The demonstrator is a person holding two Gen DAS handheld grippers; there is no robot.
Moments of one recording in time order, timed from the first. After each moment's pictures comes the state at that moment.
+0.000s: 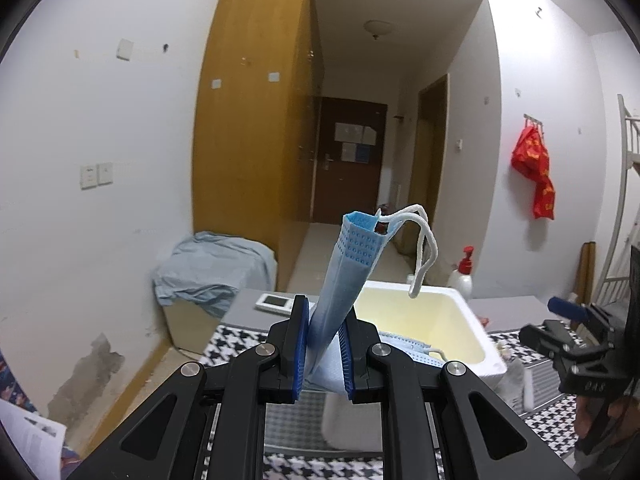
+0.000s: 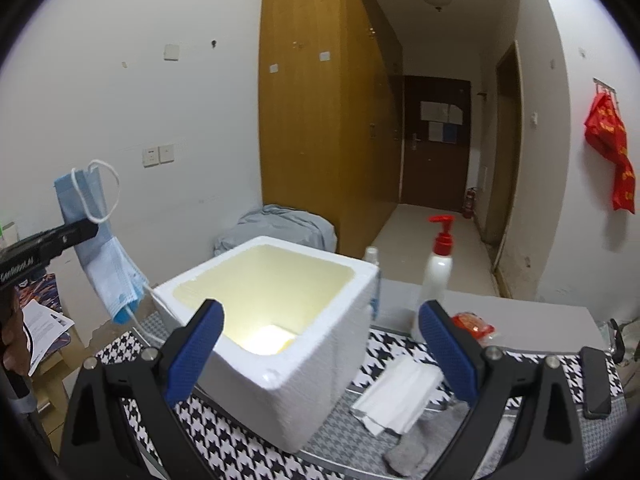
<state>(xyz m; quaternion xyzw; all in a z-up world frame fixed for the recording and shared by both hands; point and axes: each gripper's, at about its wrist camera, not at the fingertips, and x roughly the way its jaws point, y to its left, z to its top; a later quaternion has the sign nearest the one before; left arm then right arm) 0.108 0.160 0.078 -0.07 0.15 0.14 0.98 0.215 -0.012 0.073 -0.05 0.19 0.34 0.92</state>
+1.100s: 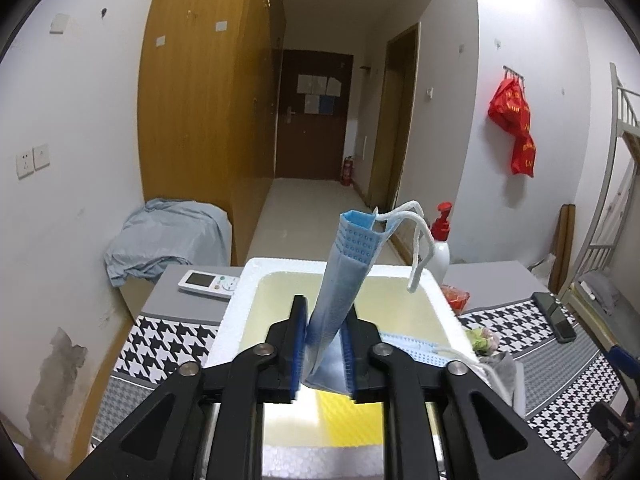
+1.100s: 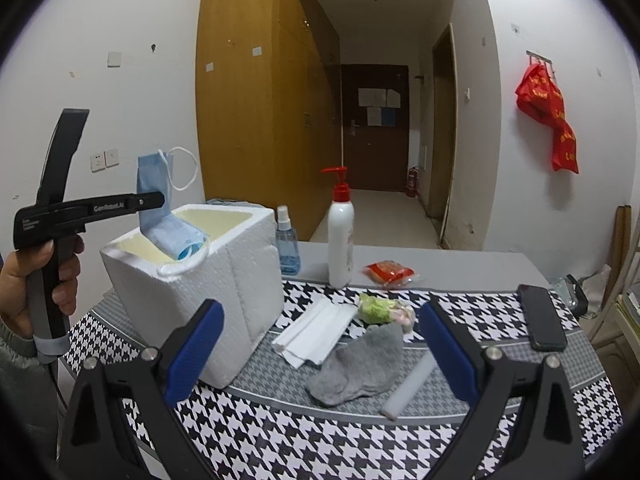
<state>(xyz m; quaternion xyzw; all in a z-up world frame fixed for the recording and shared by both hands) 0.221 0.132 0.048 -0.06 0.24 0.08 0.97 0.194 -0.098 0.037 -0.03 0.21 0.24 0.95</state>
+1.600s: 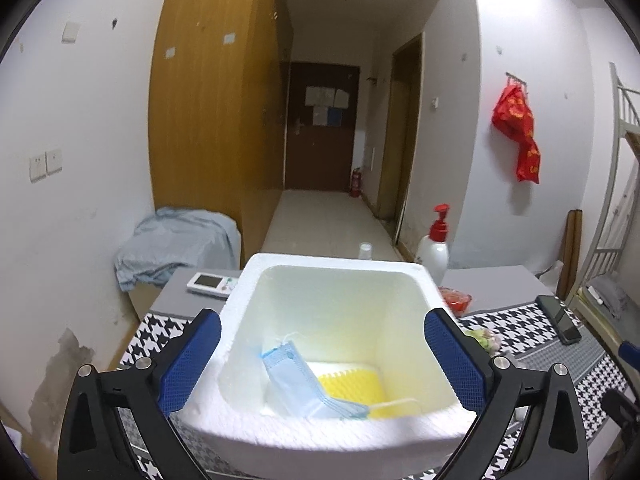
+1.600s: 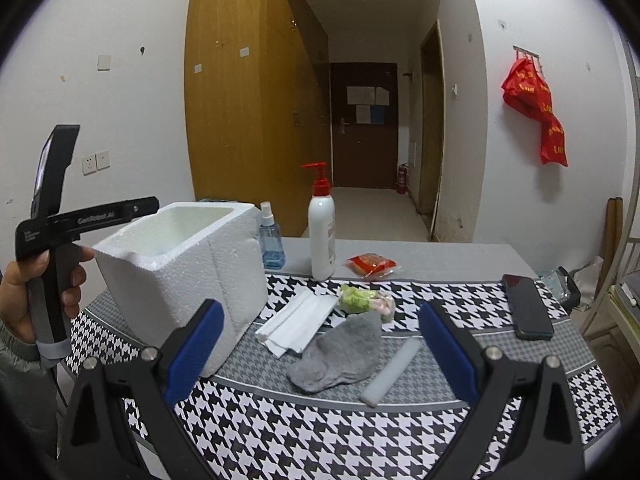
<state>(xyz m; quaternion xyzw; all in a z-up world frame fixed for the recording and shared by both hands) 0.194 0.114 0.050 -0.05 0.21 0.10 0.97 0.189 -0.120 0.034 -0.02 0.21 0.23 0.95</state>
